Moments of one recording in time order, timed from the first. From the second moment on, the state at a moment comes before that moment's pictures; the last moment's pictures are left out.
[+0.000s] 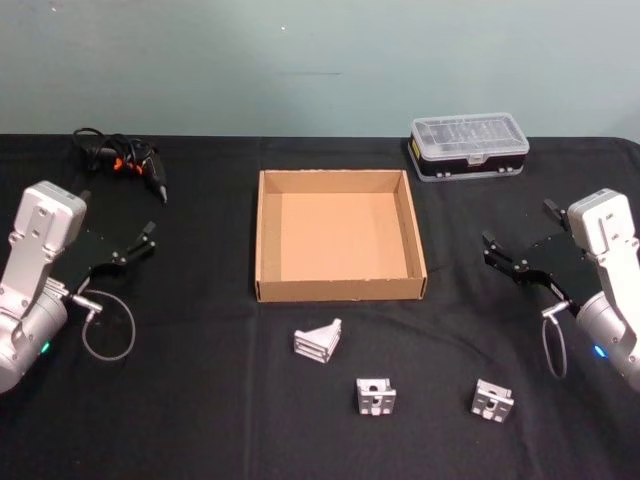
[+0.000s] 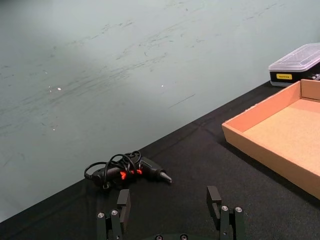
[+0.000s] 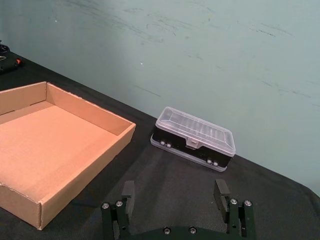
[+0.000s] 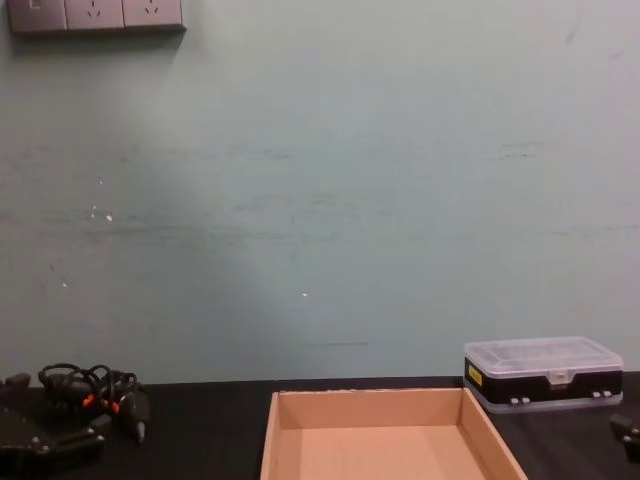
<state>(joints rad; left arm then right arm) -0.20 0.60 0.45 -1.41 -0.25 -0.12 0.03 0.20 0.60 -0.45 -1.41 0.25 -0.12 -0.03</state>
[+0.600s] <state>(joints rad) -0.20 0.60 0.45 -1.41 -0.25 -0.12 0.03 0.17 0.61 -0.41 -1.45 0.26 -0.12 -0.02</state>
